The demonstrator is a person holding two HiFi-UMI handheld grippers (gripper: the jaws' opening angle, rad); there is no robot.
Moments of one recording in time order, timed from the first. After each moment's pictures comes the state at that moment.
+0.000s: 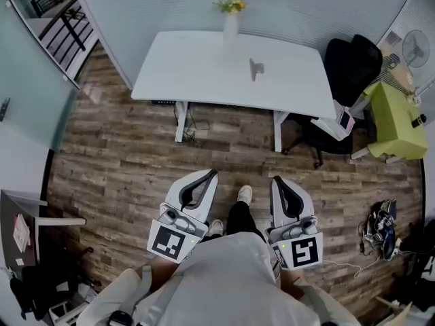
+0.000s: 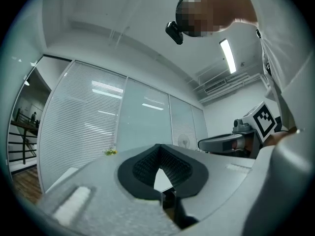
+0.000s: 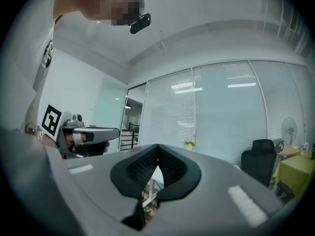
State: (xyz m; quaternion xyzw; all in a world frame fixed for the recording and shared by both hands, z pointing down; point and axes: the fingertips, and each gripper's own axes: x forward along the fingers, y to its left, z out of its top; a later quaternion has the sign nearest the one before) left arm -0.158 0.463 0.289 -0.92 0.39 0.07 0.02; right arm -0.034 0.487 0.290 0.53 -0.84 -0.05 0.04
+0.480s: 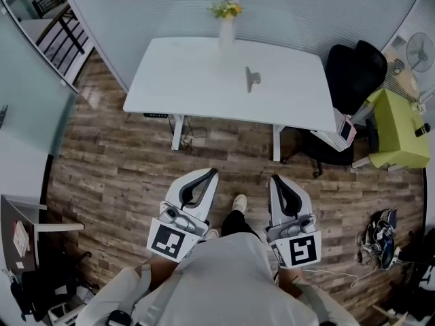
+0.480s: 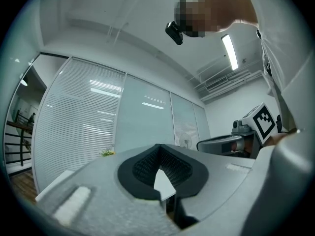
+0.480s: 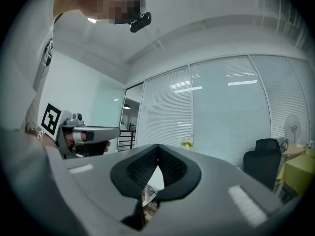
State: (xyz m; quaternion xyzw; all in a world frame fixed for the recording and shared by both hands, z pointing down) left arm -0.104 0.378 0.293 -0.92 0.40 0.07 0.03; right arm 0.015 0.398 0.298 0.53 -0.85 -0.05 0.04
